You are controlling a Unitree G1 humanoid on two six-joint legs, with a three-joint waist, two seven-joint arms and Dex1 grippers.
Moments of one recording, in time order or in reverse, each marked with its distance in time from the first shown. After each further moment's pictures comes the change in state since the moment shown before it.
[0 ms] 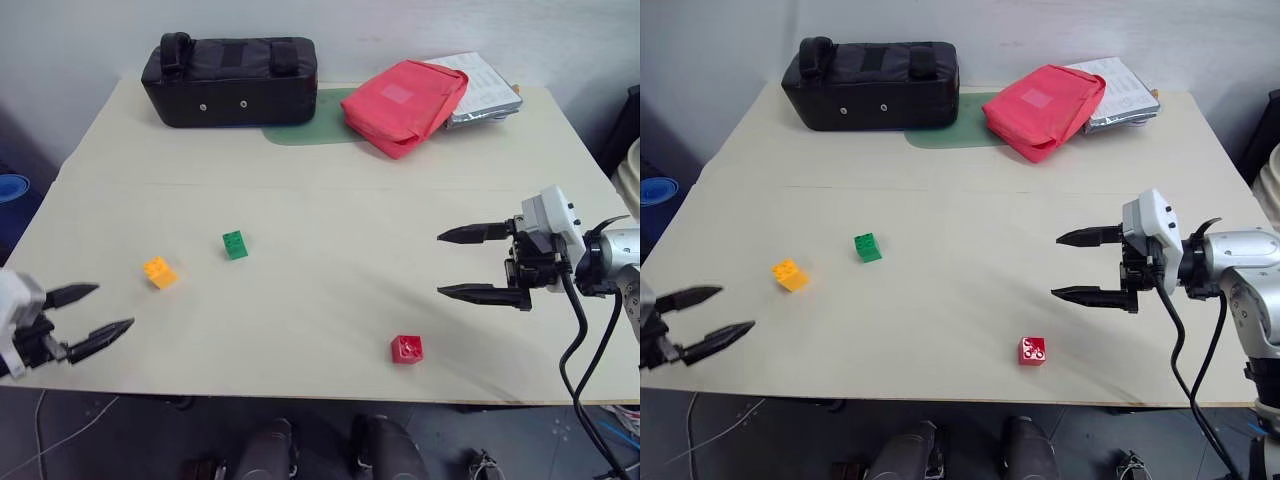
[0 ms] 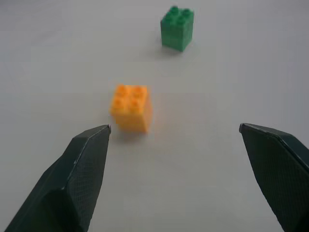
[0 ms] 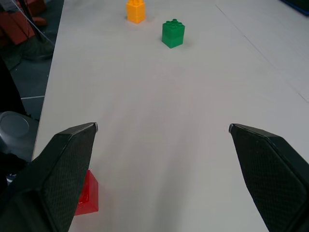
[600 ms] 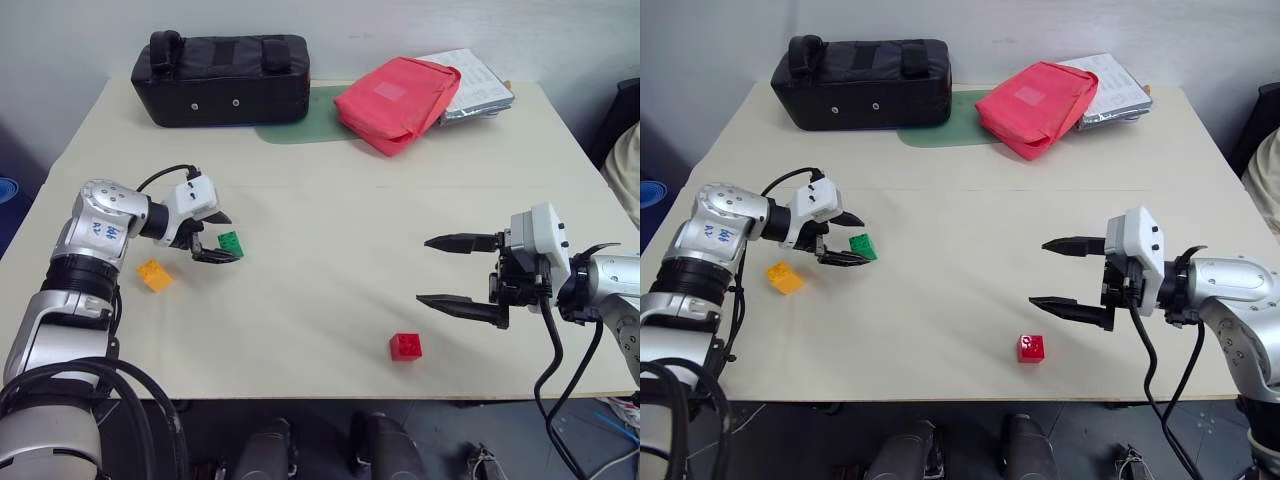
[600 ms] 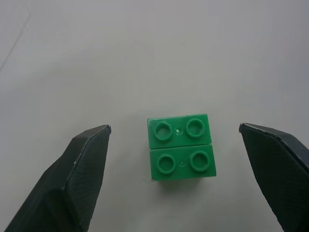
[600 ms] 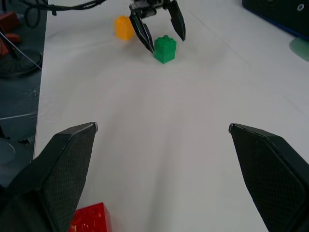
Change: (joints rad) left arm -1.062 -0.224 -0.836 0.861 0.510 -0.299 -0.211; right arm 0.159 0.066 -0.088 -0.285 0.077 0.088 -0.236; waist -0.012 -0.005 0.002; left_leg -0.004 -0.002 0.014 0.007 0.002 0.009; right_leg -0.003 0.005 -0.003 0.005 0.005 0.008
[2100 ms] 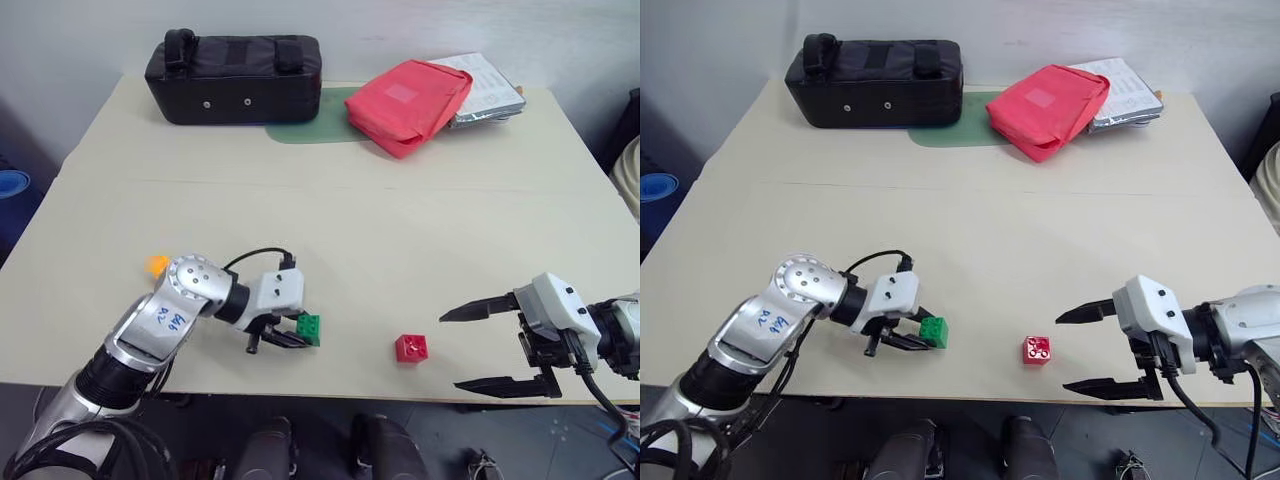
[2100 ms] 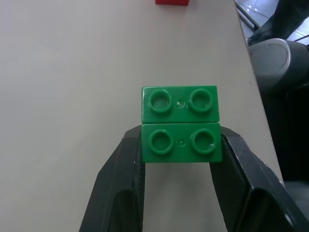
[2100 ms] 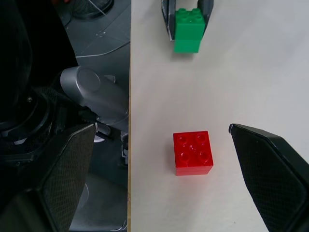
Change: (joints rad) left arm 0.506 -0.054 -0.132 -1.205 -0.144 0.630 0.070; right arm 0.291 -0.200 -0.073 -0.074 -0.038 -0.088 0.291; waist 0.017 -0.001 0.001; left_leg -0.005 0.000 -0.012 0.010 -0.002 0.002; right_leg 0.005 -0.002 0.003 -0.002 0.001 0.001
